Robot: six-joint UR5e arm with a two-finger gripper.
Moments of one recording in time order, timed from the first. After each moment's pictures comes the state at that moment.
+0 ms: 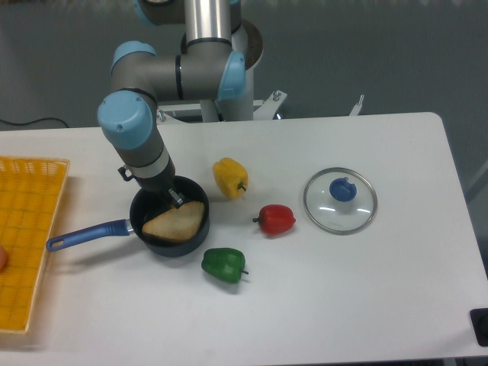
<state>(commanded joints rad) 2.10 -1.83 -1.79 -1.10 1.64 0.84</state>
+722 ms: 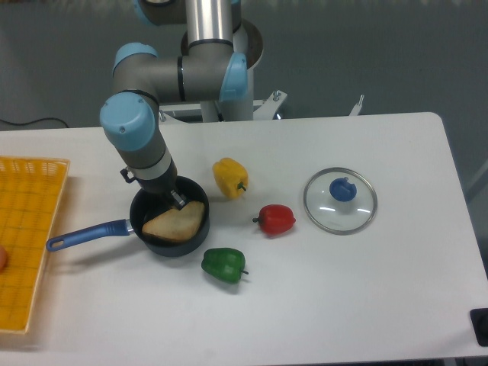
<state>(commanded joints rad) 2.12 -1.84 -1.77 -1.10 1.65 0.85</state>
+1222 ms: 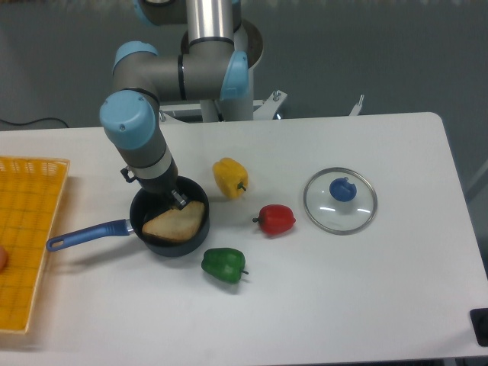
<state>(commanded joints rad) 2.11 -1.84 -1.77 -1.10 1.64 0.85</state>
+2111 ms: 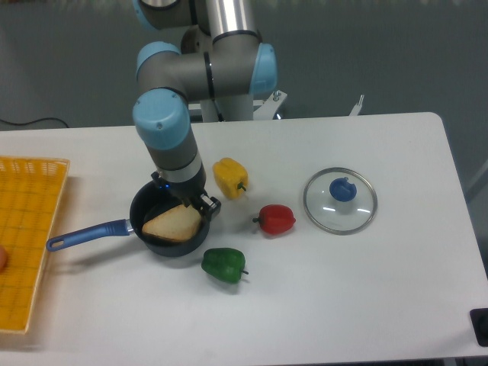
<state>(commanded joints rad) 2.24 -1.82 -1.69 -1.11 1.63 0.90</state>
